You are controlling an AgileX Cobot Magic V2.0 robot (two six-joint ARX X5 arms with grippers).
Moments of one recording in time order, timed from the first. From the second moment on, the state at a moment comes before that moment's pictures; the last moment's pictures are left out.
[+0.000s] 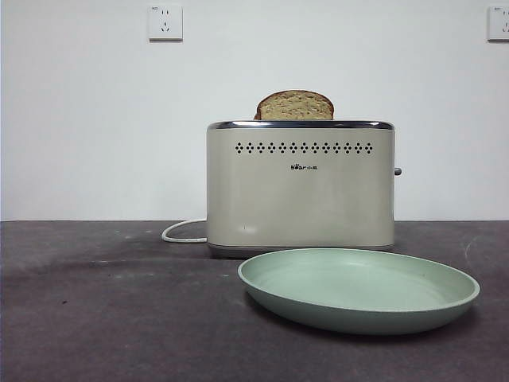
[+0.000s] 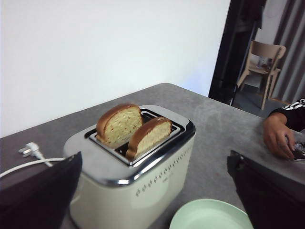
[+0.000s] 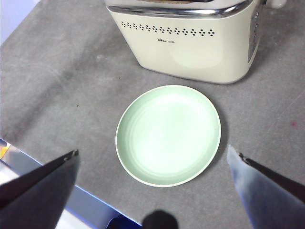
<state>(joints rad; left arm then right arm) -0.24 1.05 0.95 -0.02 0.61 -0.01 0.12 0.74 1.05 -1.03 -0.47 -0.05</state>
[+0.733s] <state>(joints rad) -0.46 1.78 1.42 0.03 0.45 0.21 0.12 0.78 1.05 -1.04 -0.47 -0.05</state>
